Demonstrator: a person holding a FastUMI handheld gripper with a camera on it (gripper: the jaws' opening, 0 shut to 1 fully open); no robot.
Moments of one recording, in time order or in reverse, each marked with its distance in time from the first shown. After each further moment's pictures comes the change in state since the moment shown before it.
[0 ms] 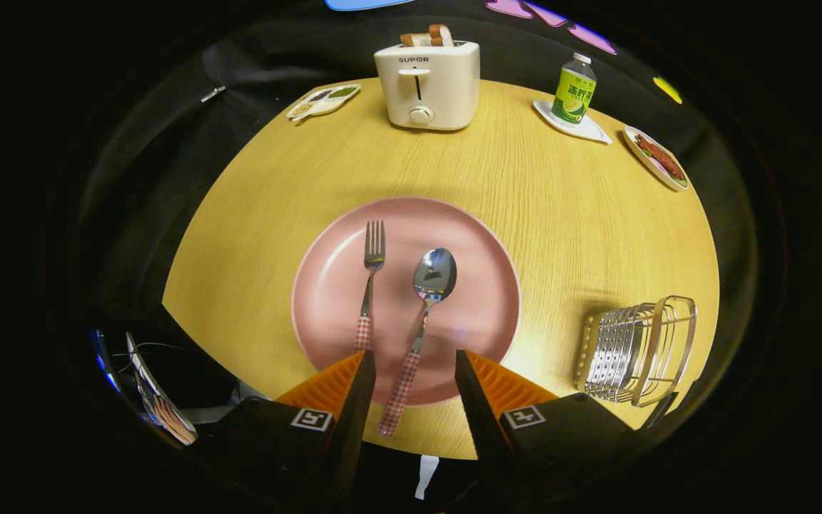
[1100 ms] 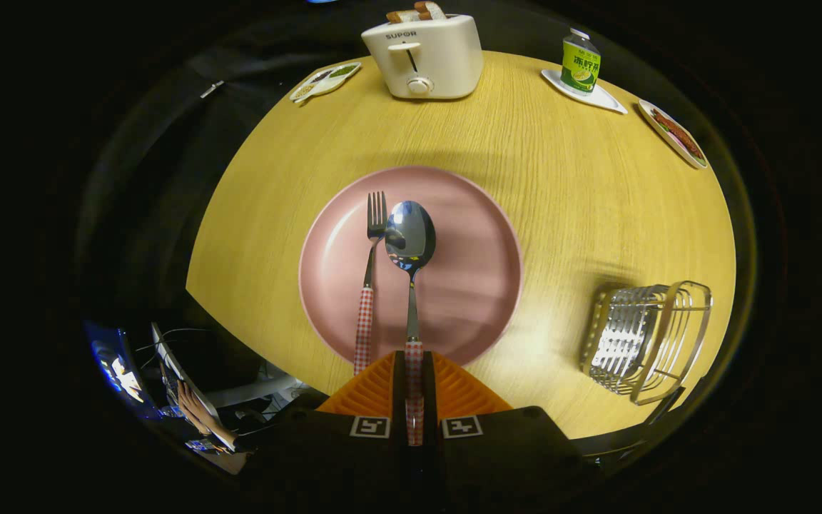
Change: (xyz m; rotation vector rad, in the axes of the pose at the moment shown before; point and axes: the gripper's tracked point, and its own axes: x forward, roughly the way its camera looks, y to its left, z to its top) arm -0.033 -0.009 -0.010 0.021 0.128 0.132
